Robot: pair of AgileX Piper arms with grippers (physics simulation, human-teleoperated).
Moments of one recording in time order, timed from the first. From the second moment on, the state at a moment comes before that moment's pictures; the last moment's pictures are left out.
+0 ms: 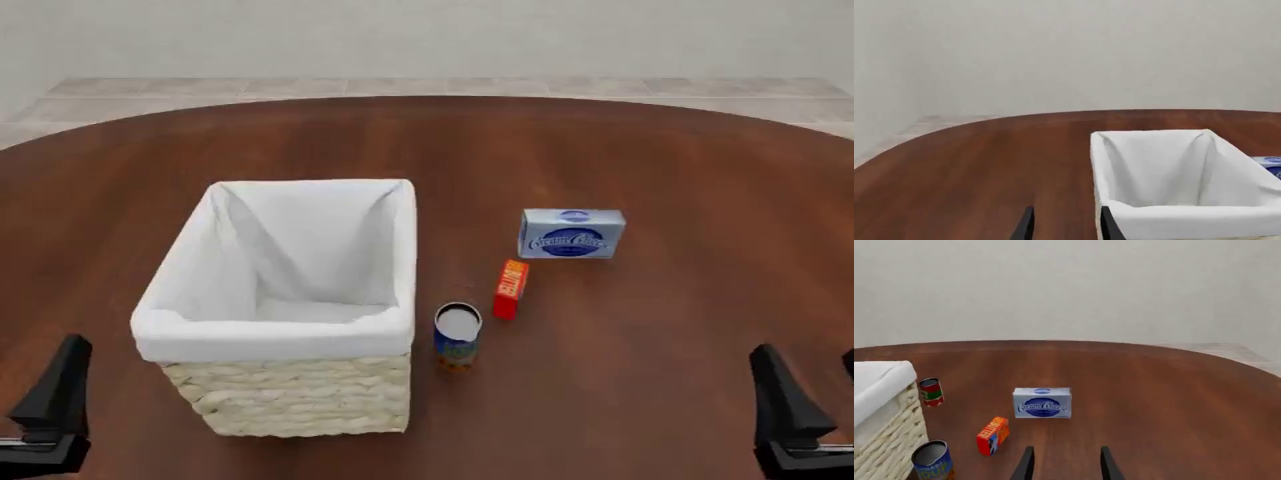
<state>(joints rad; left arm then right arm) 0.02 0.01 -0.03 -0.03 0.02 0.00 0.00 -0.01 0.00 0.01</state>
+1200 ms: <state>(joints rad) 0.00 0.00 0.00 -0.02 0.01 0.04 0.00 -0.02 -0.05 -0.14</state>
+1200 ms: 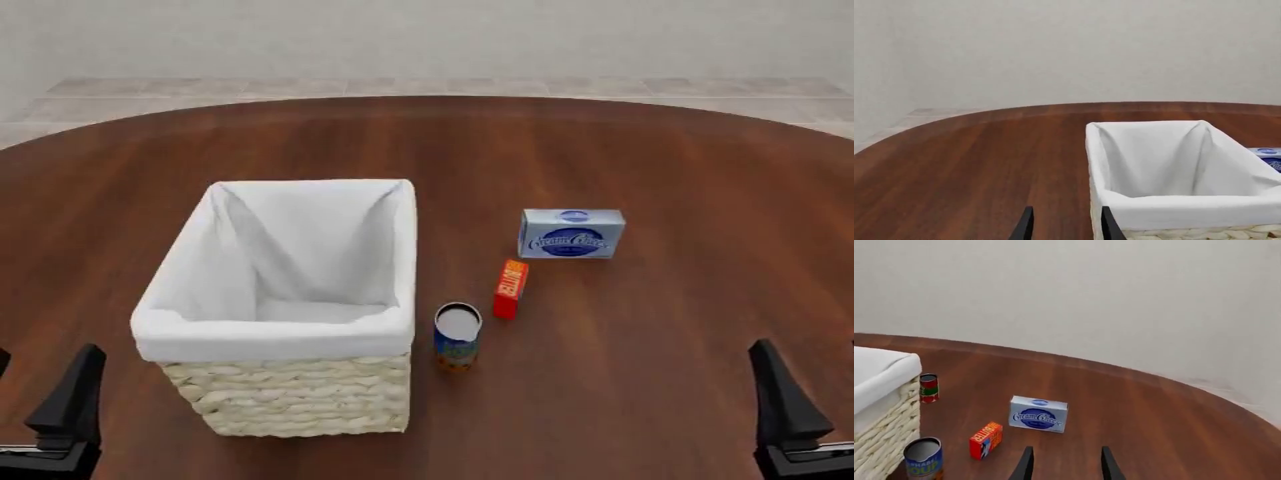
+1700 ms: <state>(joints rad) 0.00 0.00 0.00 -0.02 0.01 0.08 0.01 -0.06 -0.05 -0.16</state>
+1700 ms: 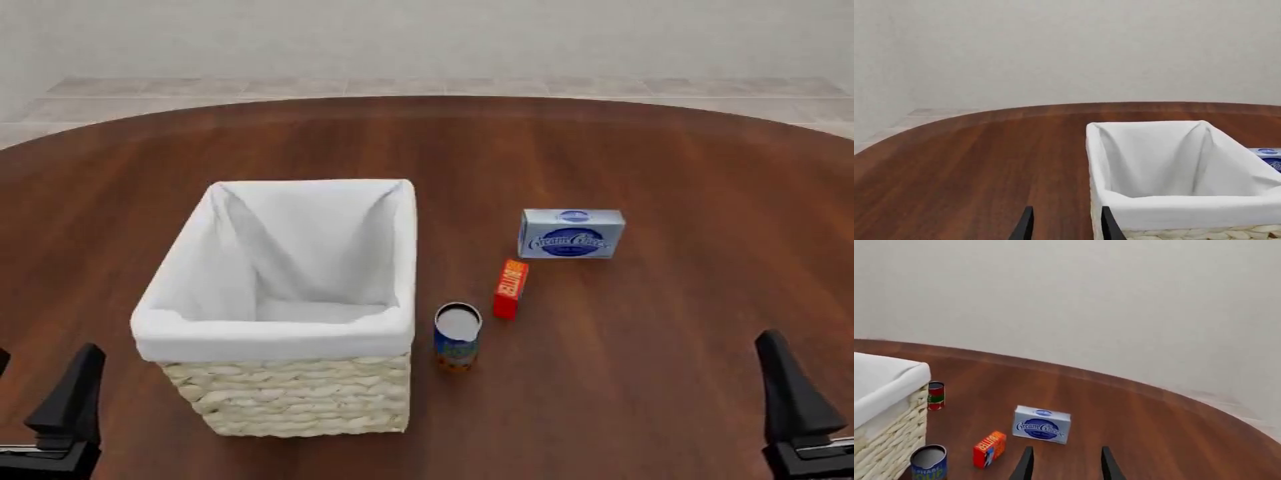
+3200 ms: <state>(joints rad) 0.02 0.00 0.00 -0.04 0.00 0.42 0.70 -0.39 -0.28 -0.22</state>
